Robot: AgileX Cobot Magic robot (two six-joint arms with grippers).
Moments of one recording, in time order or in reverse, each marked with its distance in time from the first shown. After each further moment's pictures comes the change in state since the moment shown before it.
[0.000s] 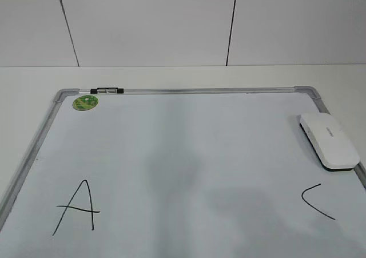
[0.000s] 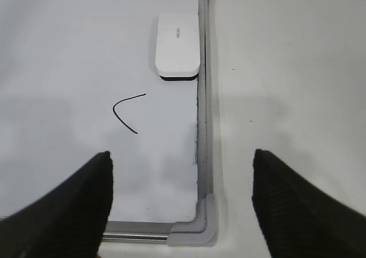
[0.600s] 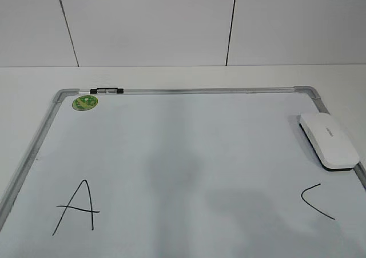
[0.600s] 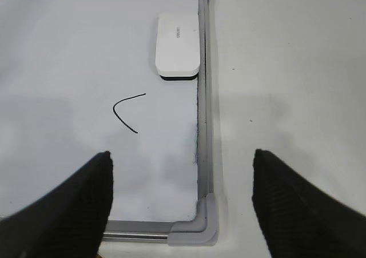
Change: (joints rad) left arm 0.000 0.000 0.029 -0.007 -0.054 0.000; right arm 0.000 0.000 0.002 0.000 0.000 0.000
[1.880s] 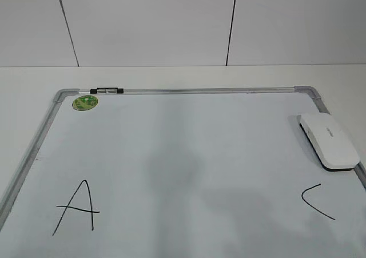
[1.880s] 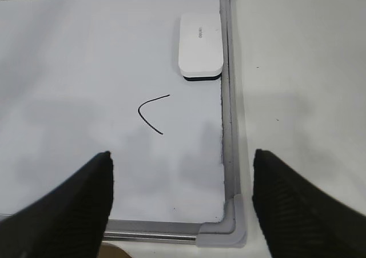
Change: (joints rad) left arm 0.000 0.000 0.000 0.002 -0.006 0.001; right arm 0.000 0.000 0.000 0.069 0.000 0.017
